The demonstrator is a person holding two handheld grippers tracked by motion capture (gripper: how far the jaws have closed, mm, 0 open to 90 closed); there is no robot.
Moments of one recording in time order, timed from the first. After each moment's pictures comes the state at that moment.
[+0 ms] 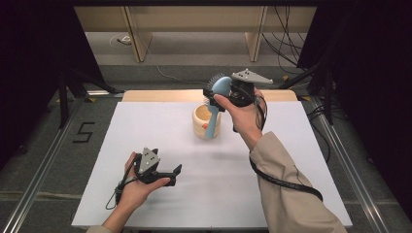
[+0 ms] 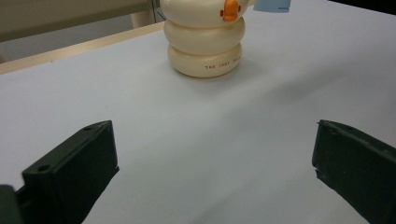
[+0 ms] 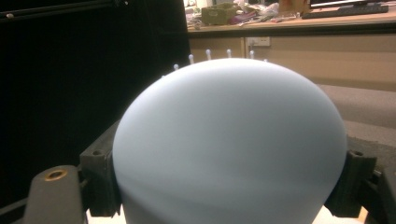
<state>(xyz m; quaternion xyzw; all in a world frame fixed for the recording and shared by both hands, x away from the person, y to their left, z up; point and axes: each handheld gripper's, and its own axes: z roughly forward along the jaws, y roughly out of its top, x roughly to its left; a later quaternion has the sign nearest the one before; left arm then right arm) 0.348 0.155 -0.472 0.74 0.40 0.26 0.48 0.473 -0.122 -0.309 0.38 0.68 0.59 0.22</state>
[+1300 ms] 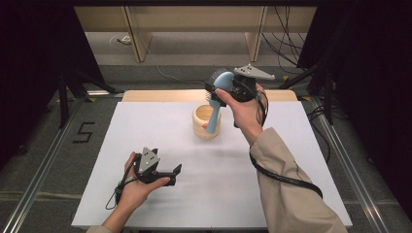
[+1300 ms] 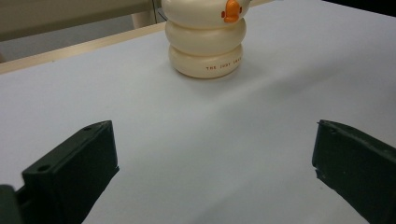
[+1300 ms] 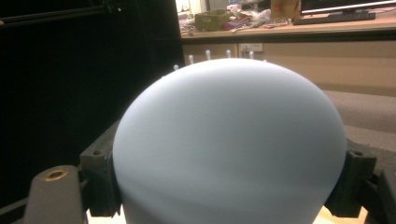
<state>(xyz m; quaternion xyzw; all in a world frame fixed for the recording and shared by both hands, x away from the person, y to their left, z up) 0.348 0.155 -0.471 0.74 0.40 0.26 0.48 0.481 -0.125 -0.302 0.39 0.67 0.59 0.23</state>
